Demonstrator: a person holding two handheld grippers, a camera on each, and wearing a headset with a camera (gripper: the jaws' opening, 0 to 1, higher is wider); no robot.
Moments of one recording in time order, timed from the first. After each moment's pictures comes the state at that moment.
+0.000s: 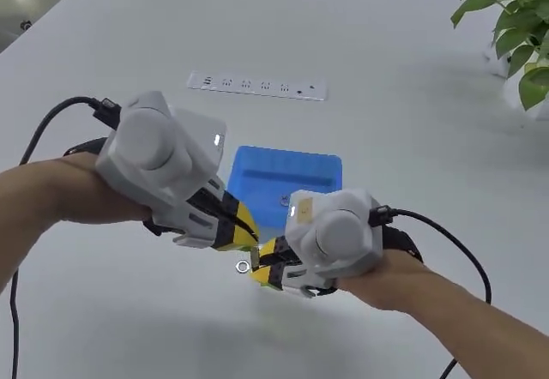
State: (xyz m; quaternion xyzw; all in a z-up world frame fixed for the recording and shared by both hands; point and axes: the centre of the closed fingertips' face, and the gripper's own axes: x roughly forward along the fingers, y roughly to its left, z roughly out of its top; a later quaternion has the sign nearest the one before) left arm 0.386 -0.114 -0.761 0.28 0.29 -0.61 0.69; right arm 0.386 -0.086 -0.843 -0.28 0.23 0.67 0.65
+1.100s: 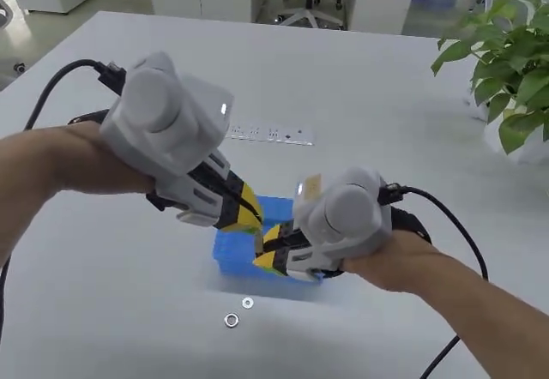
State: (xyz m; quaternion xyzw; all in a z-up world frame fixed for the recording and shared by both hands) left arm 0.448 -0.120 -0.714 0.31 0.26 -0.61 0.69; right arm 0.456 -0.091 -0.793 -0.30 0.21 0.65 0.67
